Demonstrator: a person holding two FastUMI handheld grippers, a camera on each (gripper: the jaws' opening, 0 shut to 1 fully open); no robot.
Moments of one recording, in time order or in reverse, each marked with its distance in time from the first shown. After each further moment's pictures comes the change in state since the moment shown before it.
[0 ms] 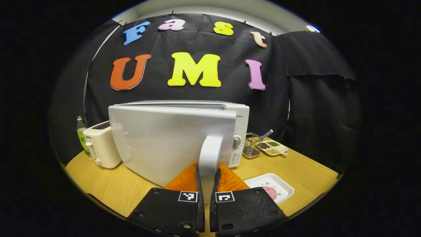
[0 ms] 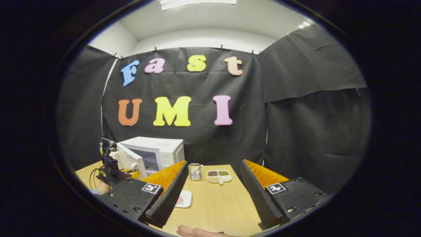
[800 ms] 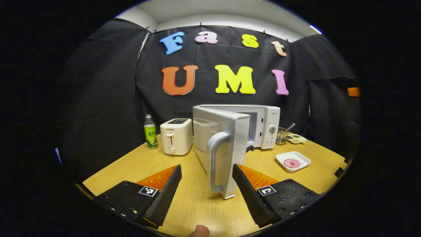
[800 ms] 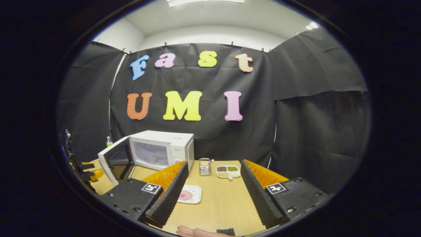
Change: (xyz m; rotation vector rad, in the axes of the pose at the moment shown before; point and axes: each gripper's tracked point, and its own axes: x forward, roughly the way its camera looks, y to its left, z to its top) left arm -0.211 0.147 -0.016 -0.025 -0.068 0.266; right arm 0.003 0.044 -0.022 -0.032 0.057 0.061
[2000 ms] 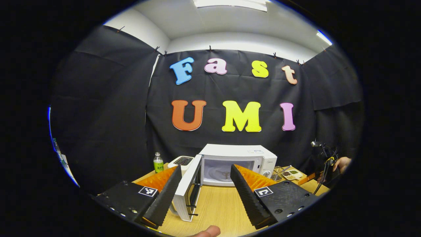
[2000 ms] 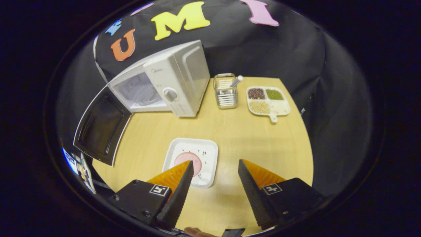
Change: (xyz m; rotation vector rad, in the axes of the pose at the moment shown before) left arm -0.018 -0.052 0.177 -0.009 -0.185 0.092; right arm 0.207 0.042 -0.206 0.134 0.927 0.299
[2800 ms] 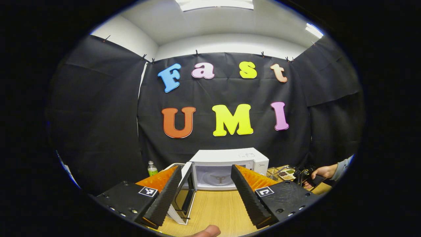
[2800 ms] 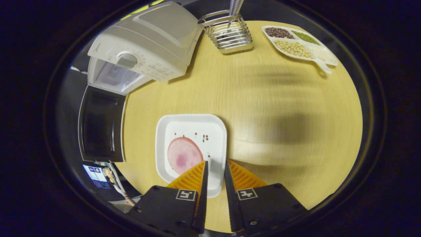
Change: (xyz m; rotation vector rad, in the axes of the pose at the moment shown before) left arm -0.002 -0.036 0.019 0.081 -0.027 -0.037; right arm 0.091 0.008 -0.042 0.129 0.389 0.206
